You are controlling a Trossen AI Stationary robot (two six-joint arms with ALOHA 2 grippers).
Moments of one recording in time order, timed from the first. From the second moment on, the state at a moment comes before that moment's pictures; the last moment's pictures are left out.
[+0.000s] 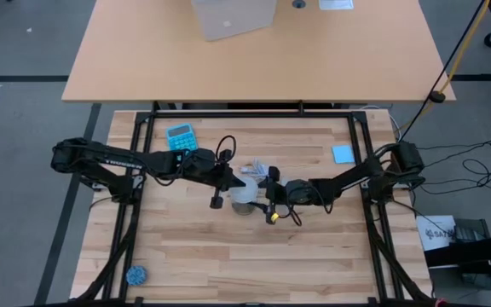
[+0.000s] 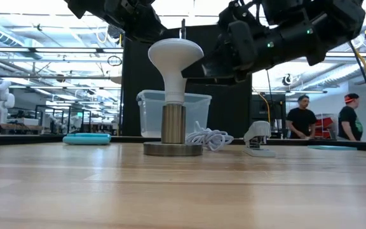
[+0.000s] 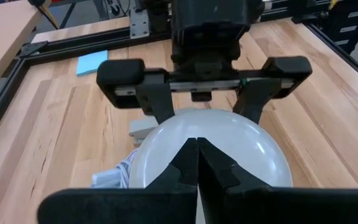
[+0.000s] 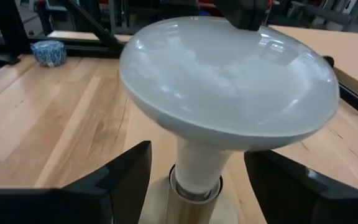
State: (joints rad) left arm 0.02 1.42 0.89 -0.03 0.12 0.19; right arm 0.16 1.69 0.69 0.74 0.26 0.01
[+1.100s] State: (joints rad) left arm 0.01 1.41 0.89 -0.01 0.09 0.19; right arm 0.30 1.53 0.69 0.43 0.53 0.06
